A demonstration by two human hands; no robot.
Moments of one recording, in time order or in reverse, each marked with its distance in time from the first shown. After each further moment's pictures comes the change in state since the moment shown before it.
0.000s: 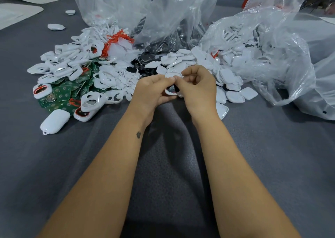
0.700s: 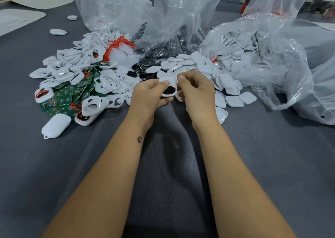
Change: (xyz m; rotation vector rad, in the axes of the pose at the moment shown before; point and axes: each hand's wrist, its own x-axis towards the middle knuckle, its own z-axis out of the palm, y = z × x) left_hand 0.001 -0.001 0.001 -0.040 0.148 0.000; right_hand 0.000 0.000 -0.001 0.001 -0.045 0.007
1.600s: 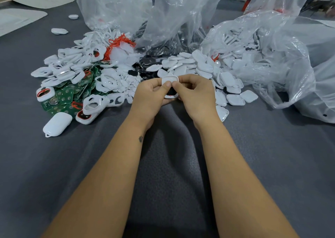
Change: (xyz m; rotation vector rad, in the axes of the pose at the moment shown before) left_hand 0.001 -0.008 -0.003 0.069 -0.113 0.076; right_hand 0.003 0.005 -0.002 -0.110 -0.070 -0.014
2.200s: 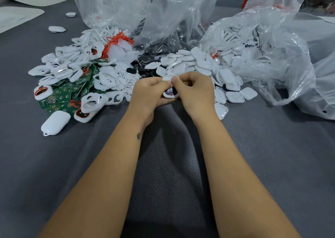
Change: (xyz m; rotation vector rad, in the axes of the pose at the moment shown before) left_hand -0.001 0.007 0.002 -0.036 0.032 -0.076; right_hand 0.004 0.004 0.002 -0.129 0.064 -0.030
